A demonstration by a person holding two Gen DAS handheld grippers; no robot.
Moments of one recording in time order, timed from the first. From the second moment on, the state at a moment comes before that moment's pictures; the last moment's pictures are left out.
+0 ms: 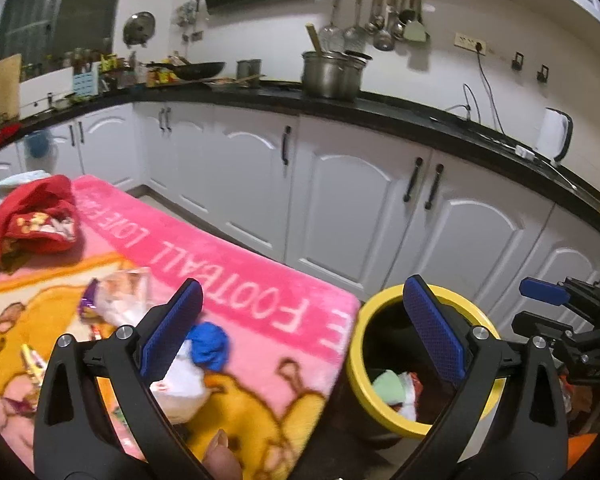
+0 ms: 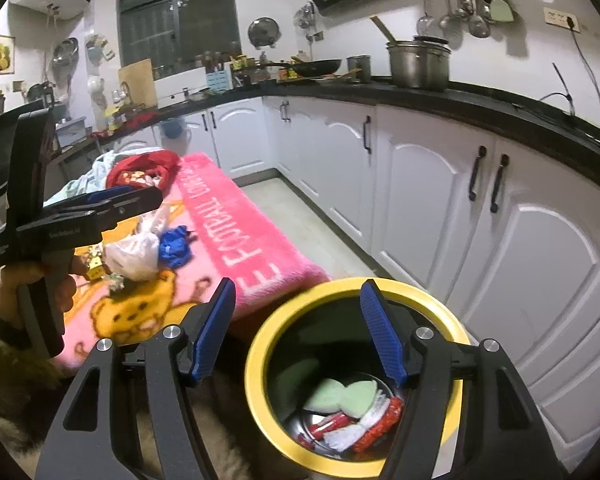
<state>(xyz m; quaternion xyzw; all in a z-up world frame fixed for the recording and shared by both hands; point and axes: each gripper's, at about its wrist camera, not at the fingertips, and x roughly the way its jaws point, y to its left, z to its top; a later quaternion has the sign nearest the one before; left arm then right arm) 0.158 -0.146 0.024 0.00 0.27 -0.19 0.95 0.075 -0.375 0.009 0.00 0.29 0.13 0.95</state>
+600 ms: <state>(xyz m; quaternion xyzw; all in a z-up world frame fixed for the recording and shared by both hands) 0.149 -0.068 0.025 -0.02 0.26 -0.11 0.96 0.106 -0.308 0.025 0.00 0.29 0.18 0.94</state>
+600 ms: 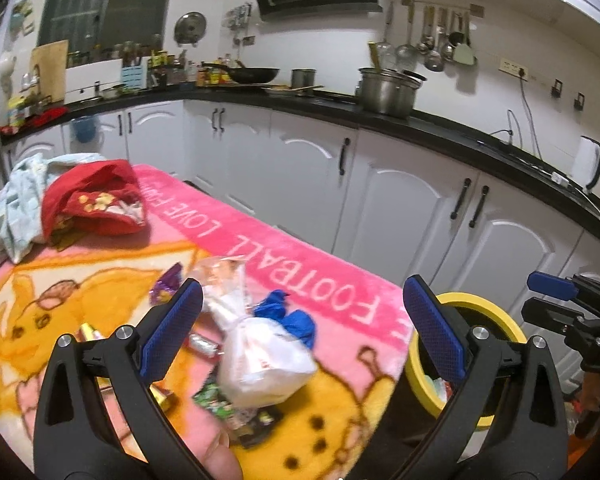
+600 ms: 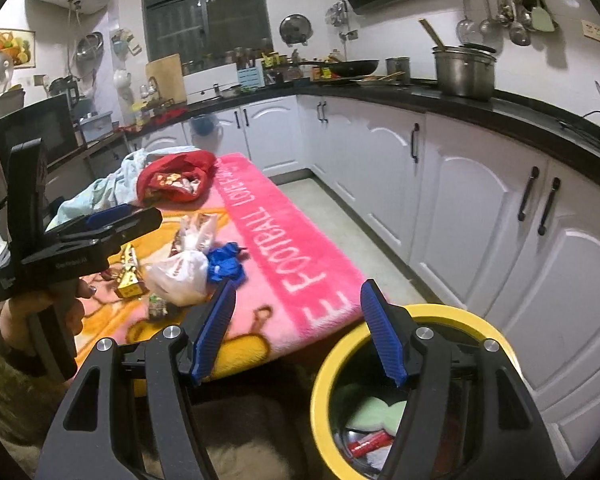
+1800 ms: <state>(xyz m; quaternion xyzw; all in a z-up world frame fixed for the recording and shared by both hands) 0.169 0.071 -0.031 -0.15 0.36 0.01 0.92 0.162 -0.175 -0.019 -0.03 0.36 0.26 0.89</state>
